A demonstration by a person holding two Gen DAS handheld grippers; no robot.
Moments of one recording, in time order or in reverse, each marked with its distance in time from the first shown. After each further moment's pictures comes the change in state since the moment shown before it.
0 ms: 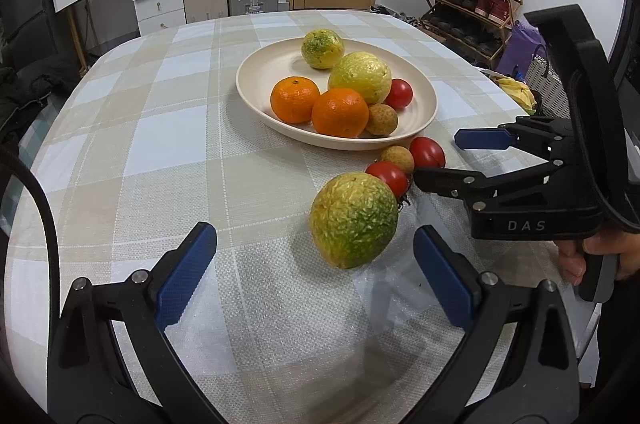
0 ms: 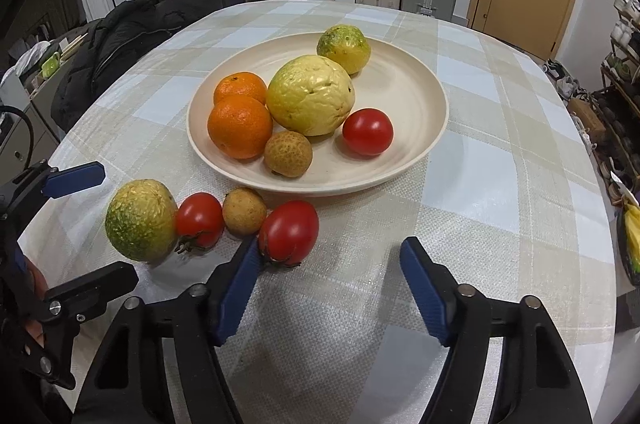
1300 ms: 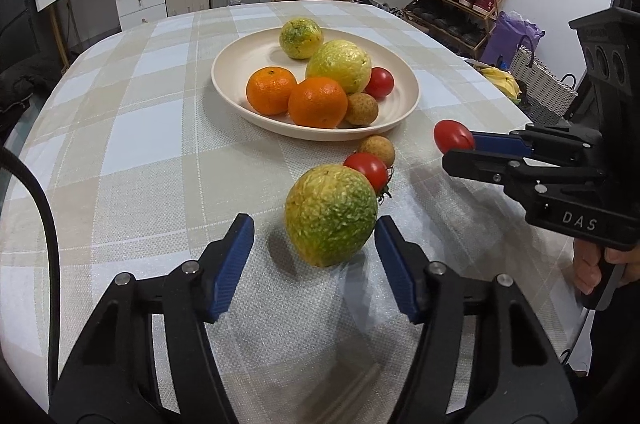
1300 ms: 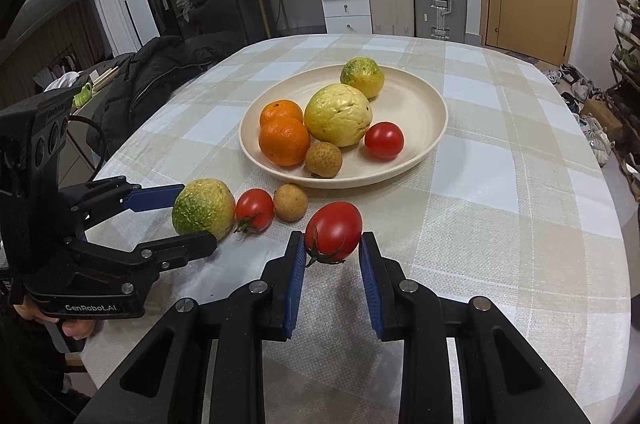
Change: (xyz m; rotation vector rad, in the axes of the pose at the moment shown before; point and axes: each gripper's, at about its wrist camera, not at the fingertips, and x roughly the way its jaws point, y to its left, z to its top) left arm 0.009 -0.003 0.000 0.023 0.036 -0.071; right arm -0.043 -0.001 -0.027 0.048 -0.121 0.125
